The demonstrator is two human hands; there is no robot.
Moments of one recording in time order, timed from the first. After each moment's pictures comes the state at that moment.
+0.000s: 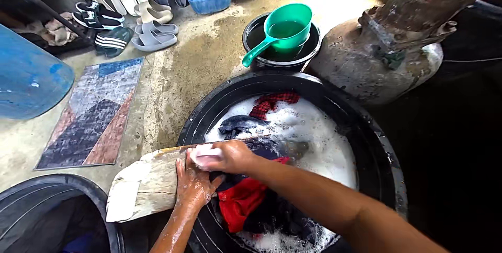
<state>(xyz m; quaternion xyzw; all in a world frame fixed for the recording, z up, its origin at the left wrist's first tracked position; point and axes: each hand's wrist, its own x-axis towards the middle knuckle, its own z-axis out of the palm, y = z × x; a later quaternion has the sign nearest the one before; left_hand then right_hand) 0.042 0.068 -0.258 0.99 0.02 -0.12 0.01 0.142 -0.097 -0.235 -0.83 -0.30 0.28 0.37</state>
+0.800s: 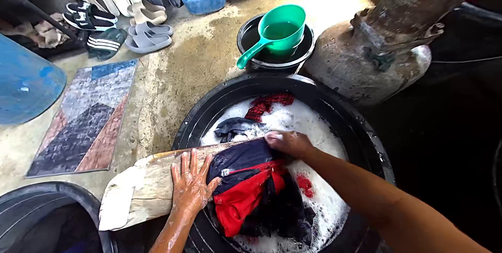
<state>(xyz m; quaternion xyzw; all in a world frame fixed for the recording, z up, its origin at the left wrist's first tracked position) 0.045 0.066 -0.257 0.99 0.01 -0.14 -0.02 0.171 -0.254 -0.304 -0.93 -0.09 0.27 0.21</state>
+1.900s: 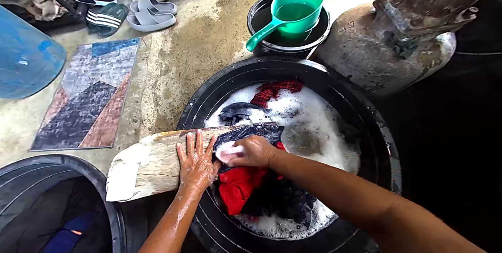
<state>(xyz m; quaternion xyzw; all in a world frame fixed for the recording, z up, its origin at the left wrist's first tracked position) 0.050 0.057 -0.256 0.99 0.03 -0.15 0.00 0.127 -0.145 -0.265 -0.84 -0.33 0.30 0.30</state>
